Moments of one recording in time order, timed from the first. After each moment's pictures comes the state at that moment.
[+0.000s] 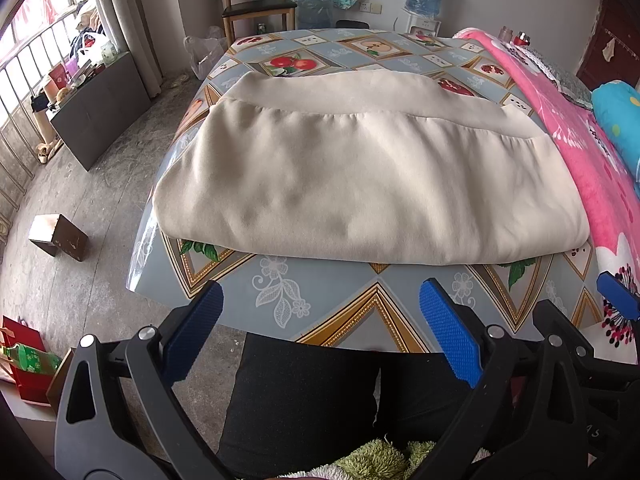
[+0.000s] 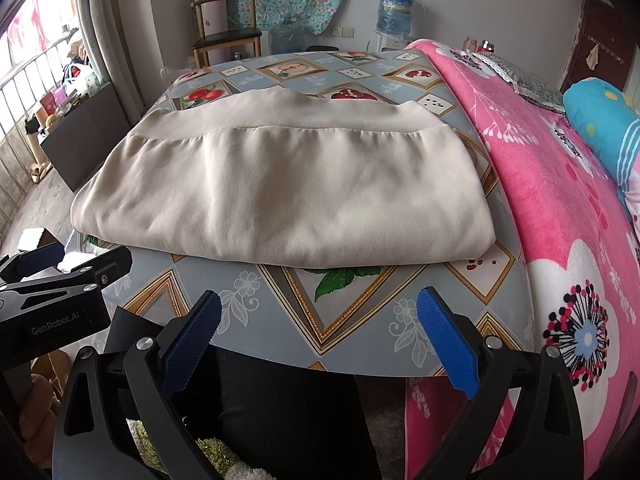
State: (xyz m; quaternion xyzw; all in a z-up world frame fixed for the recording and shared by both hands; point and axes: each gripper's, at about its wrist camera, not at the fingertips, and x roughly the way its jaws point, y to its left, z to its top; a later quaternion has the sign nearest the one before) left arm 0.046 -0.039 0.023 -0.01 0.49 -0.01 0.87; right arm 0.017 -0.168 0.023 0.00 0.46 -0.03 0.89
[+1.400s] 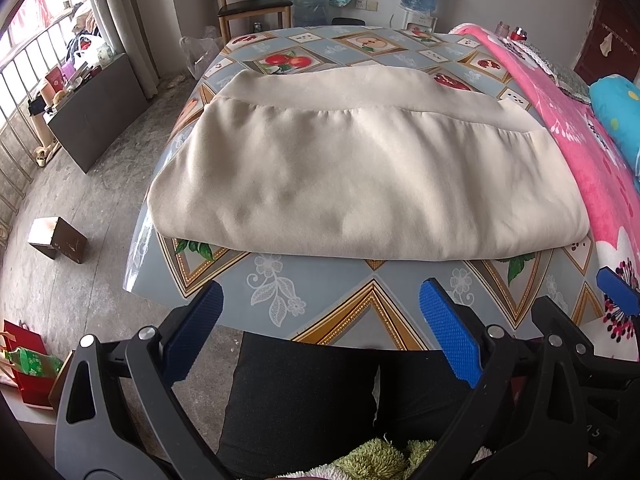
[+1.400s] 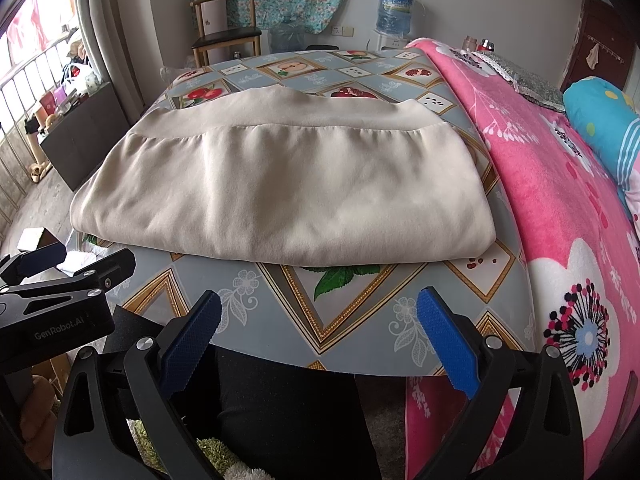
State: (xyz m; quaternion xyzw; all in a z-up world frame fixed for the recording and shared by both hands) left arm 0.046 -0.044 0.020 -0.01 0.49 -0.01 0.87; right arm 0.017 -0.169 0.022 0.00 0.46 -0.03 0.89
